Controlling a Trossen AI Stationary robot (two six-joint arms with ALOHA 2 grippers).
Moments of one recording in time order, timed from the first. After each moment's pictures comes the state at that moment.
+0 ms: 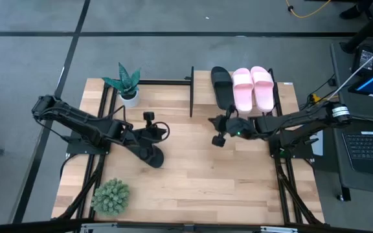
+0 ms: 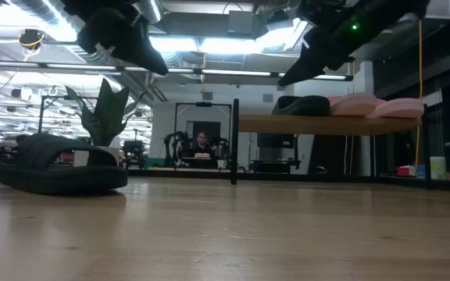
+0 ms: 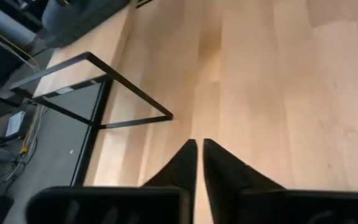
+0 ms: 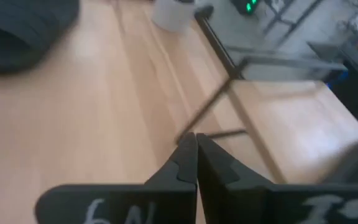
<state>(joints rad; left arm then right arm) -0.25 1.21 0.82 -0.36 -0.64 0.11 0.09 1.29 0.79 -0.09 0.57 -0.06</state>
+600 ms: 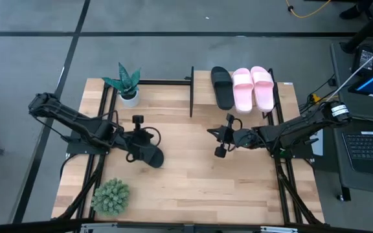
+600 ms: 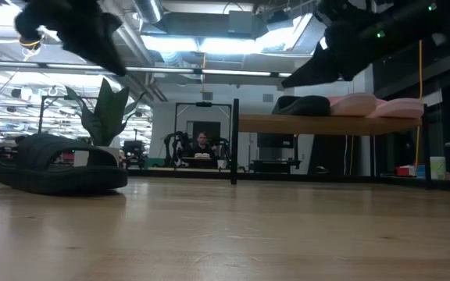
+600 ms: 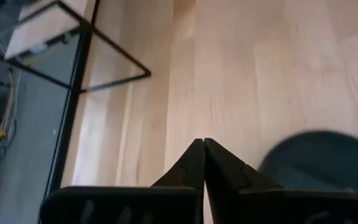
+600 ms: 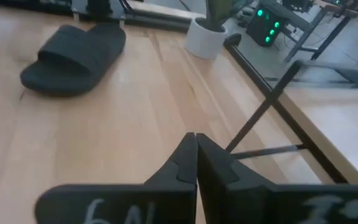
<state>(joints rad) -0.35 1.09 0.82 -0.68 -0.60 -0.06 0.21 1.29 0.58 0.29 0.58 -0.03</state>
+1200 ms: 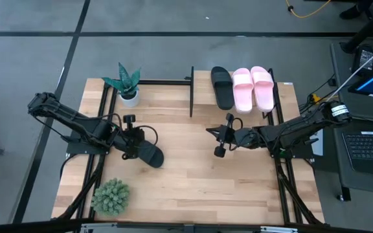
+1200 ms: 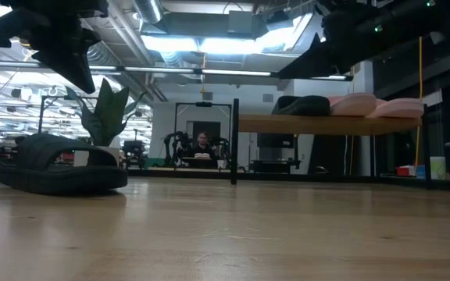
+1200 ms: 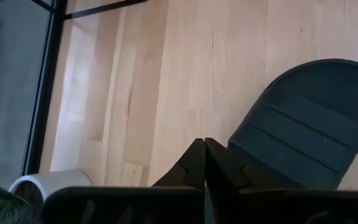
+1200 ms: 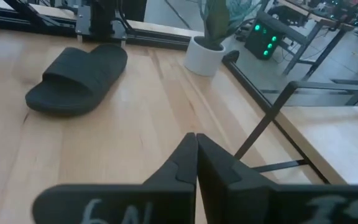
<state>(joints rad) -0.36 1.07 0.82 -0.95 -0.56 -0.30 0.21 1.29 0.58 0.36 0.58 -0.06</state>
